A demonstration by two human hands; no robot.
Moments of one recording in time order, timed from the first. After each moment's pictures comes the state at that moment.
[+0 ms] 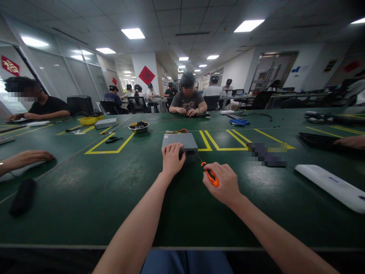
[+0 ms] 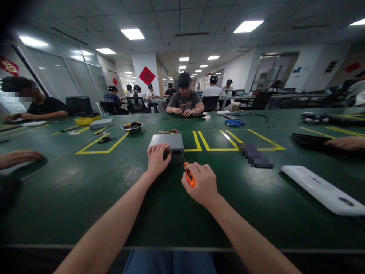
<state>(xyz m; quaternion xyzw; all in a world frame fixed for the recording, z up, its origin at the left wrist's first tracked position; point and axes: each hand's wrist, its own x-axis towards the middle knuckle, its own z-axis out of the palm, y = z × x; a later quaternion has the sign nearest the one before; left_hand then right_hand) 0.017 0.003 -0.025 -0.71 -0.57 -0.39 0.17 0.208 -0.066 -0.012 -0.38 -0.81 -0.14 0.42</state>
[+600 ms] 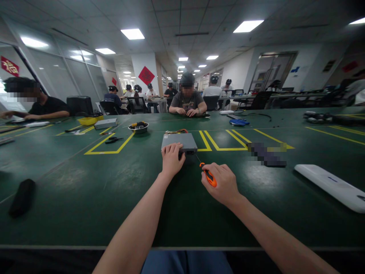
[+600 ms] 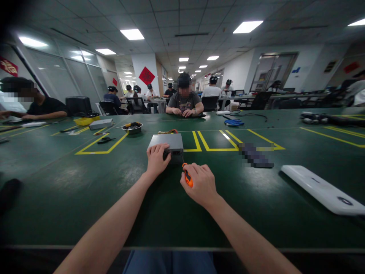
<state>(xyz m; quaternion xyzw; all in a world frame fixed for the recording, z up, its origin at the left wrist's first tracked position) 0.017 0.004 -0.026 -0.71 -0.56 -0.39 0.18 0.205 -0.066 -0.014 -0.38 -0.82 -0.15 0.40</state>
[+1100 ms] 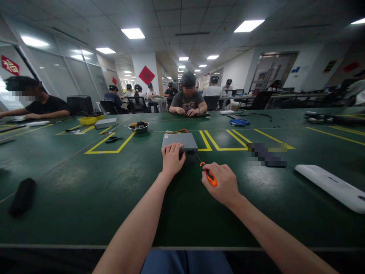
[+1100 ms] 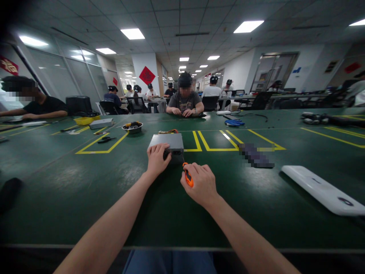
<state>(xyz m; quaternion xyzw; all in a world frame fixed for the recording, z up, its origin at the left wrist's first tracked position) 0.018 0.002 -0.024 -0.71 -0.57 -0.38 0.17 0.206 -0.066 -0.012 -0.39 -0.82 -0.15 0.40</state>
